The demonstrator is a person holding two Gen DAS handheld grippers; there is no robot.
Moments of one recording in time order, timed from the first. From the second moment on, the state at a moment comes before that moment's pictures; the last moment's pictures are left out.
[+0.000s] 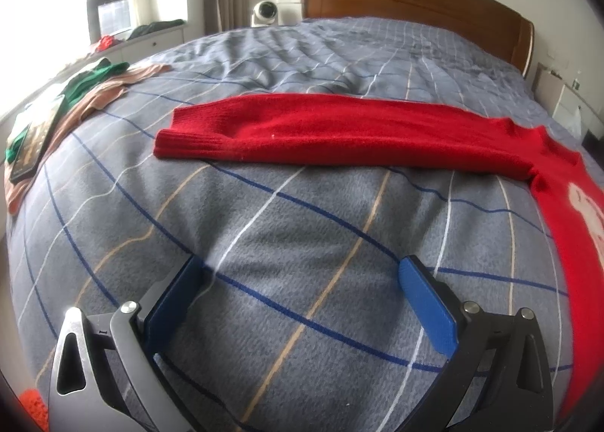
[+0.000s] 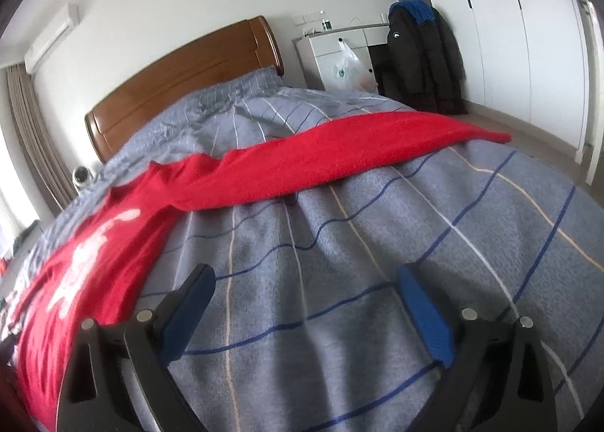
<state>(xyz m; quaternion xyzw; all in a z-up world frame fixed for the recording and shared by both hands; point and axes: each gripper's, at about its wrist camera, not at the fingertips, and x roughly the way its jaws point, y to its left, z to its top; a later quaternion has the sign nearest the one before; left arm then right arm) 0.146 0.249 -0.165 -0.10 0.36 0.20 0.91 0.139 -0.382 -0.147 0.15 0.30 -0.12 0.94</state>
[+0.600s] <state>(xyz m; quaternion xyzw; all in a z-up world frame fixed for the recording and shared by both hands) 0.149 0.253 -0.163 -0.11 0.37 0.19 0.90 0.134 -0.386 -0.151 0.16 0.29 -0.11 0.94</state>
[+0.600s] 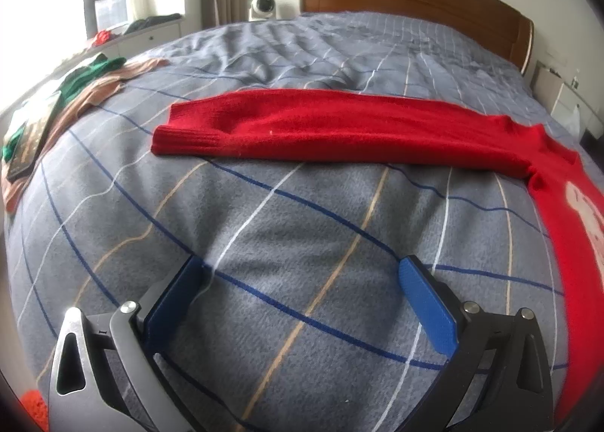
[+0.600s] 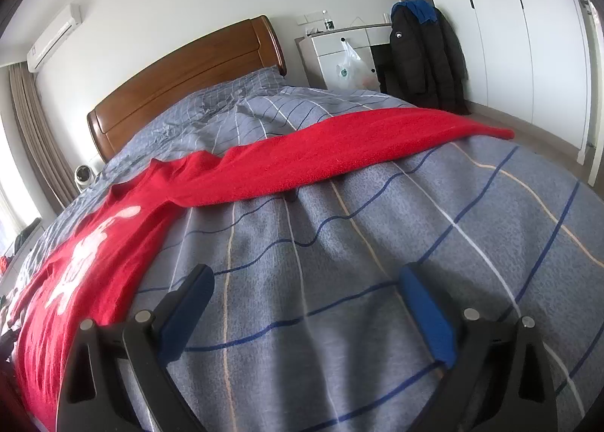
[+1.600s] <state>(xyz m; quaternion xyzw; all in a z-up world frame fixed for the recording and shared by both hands) 0.145 0.247 -0.165 -0.09 0.37 0.19 0.90 0.134 -0.387 -0.151 0.15 0.29 -0.11 0.94</state>
